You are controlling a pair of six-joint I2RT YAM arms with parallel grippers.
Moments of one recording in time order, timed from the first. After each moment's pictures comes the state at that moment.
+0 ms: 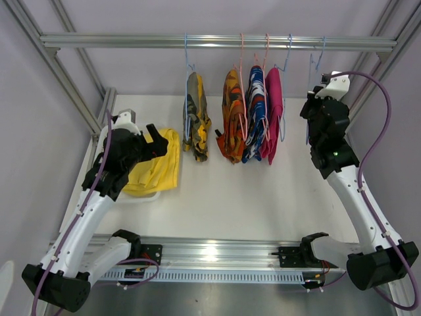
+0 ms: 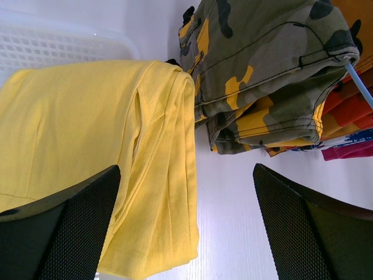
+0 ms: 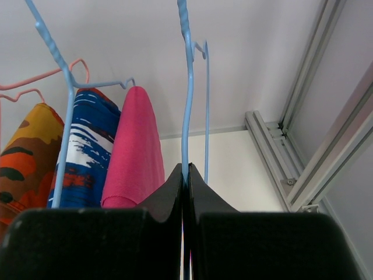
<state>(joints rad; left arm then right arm) -0.29 0.90 0.96 -0.47 -0.09 -0.43 0.27 1.13 1.21 -0.04 0.41 0.04</state>
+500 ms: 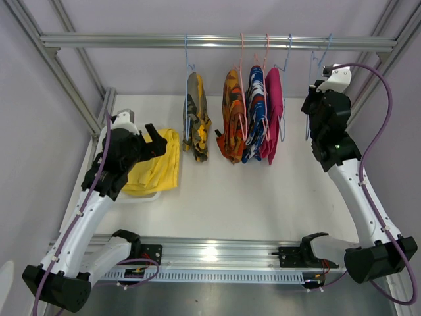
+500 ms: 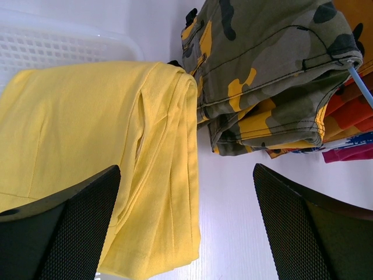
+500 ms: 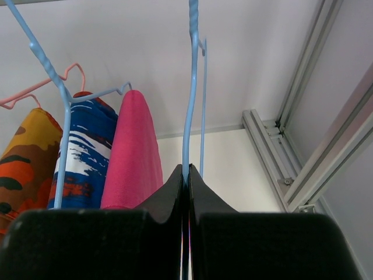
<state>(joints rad) -0.27 0.90 0.96 -0.47 -0.09 -0.43 0.25 1.18 1.30 -0.11 0.40 0.05</state>
